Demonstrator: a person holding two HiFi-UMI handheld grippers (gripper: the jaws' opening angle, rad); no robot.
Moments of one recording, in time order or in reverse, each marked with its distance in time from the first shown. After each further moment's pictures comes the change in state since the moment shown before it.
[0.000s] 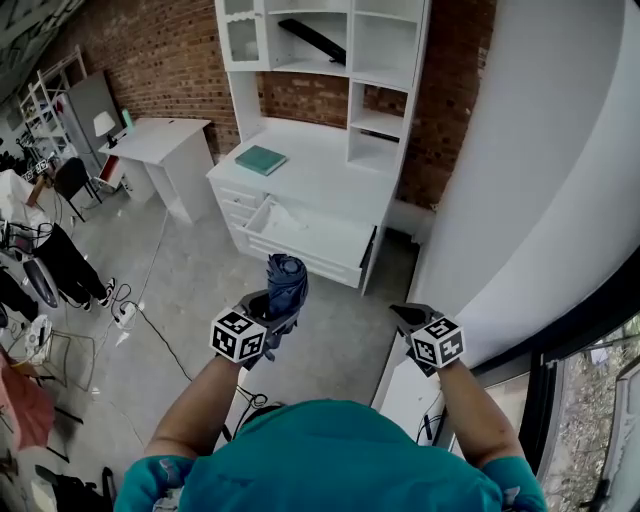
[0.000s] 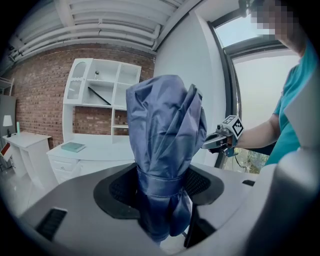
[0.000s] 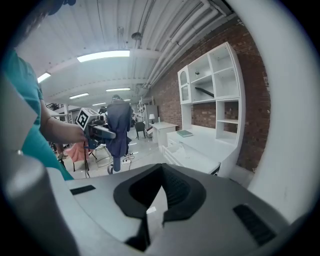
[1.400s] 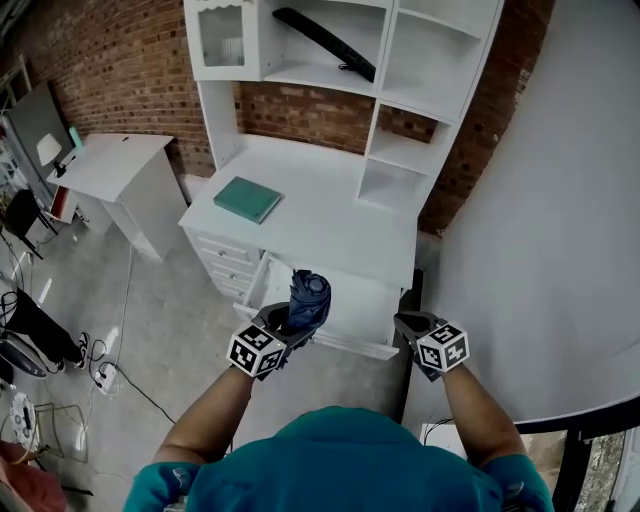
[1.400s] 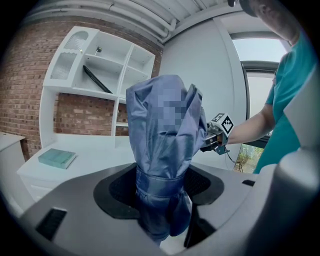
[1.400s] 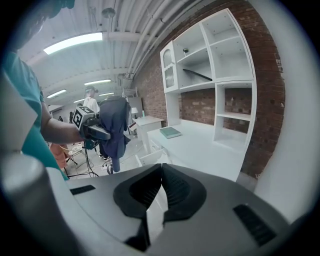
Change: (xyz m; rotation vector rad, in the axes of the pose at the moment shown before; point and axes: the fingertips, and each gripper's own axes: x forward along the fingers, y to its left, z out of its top) left arm 0.164 0.304 0.045 0.031 0.019 -0.226; right arm 0.290 -0.153 0.109 0.078 0.092 -0.113
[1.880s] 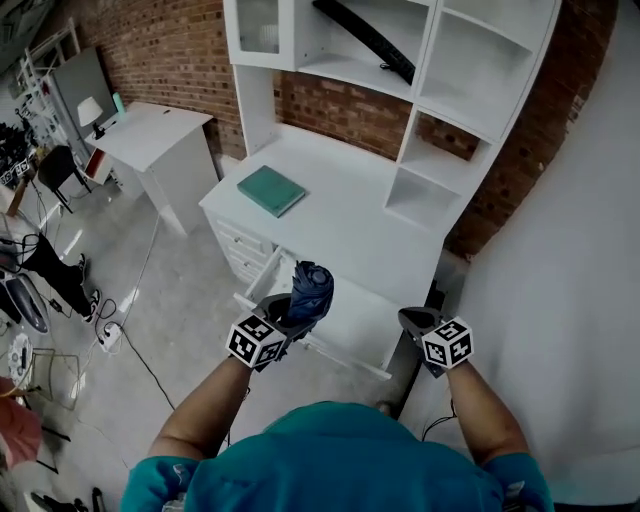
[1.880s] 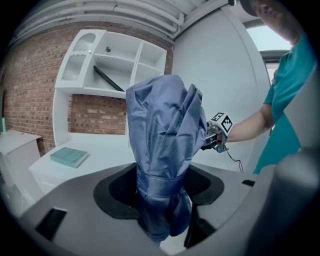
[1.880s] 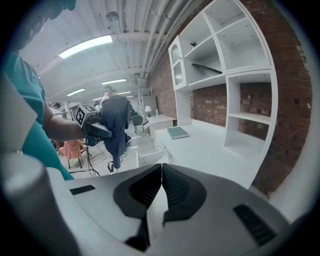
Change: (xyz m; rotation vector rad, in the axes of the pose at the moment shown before) left arm 0.048 0.031 0.012 -0.044 0.012 0.184; right arm 0.047 -0.081 0.020 -0.102 0.013 0.188
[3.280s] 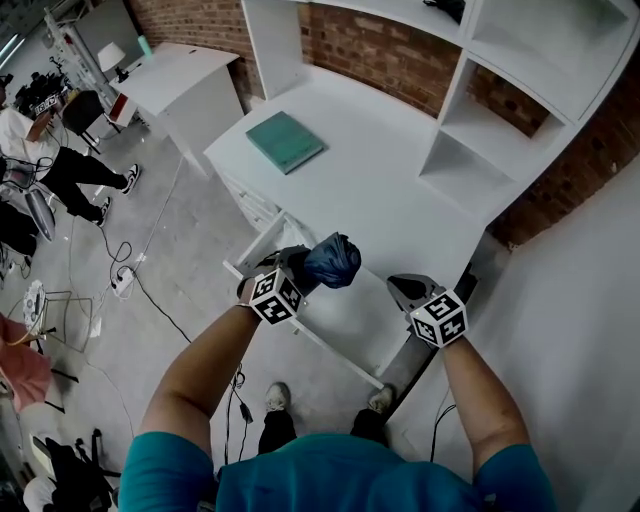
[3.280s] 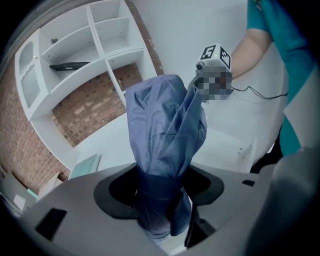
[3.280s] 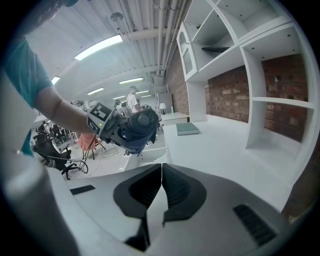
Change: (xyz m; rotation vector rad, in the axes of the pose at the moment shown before) left arm 0.140 0.098 -0.074 0.439 0.443 0.209; right arm 0.127 -0.075 -0.013 -0.117 0.004 0.227
